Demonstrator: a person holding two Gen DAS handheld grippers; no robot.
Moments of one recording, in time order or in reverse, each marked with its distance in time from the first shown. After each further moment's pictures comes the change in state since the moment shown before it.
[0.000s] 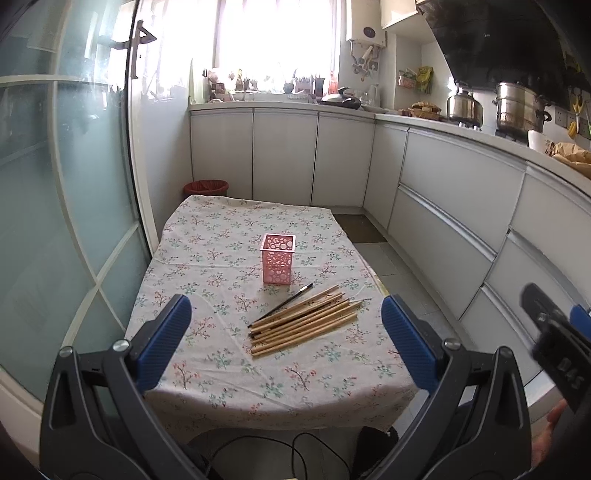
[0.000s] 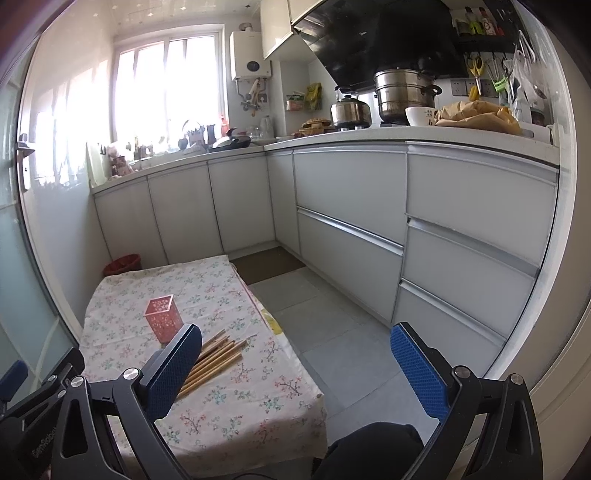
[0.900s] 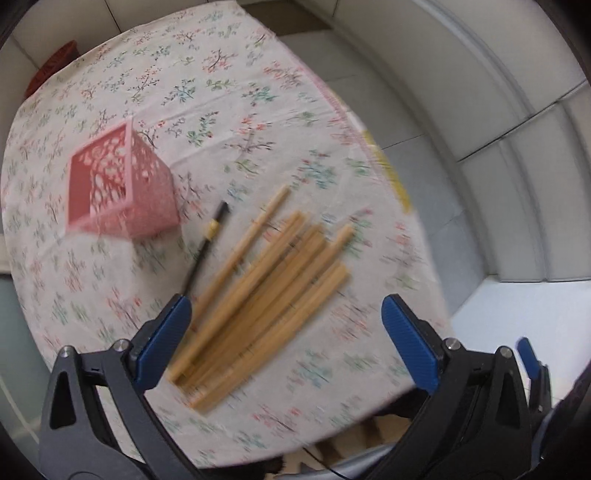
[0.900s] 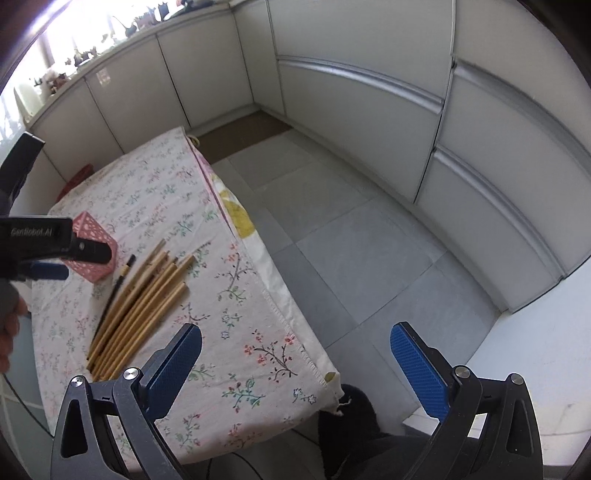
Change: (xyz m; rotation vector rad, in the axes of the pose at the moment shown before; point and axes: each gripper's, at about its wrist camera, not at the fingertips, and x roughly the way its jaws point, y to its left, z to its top) left arm 0.368 -0.097 0.030 0.309 0.938 -0.215; right arm 0.267 -0.022 -0.054 0.067 0.611 -0.032
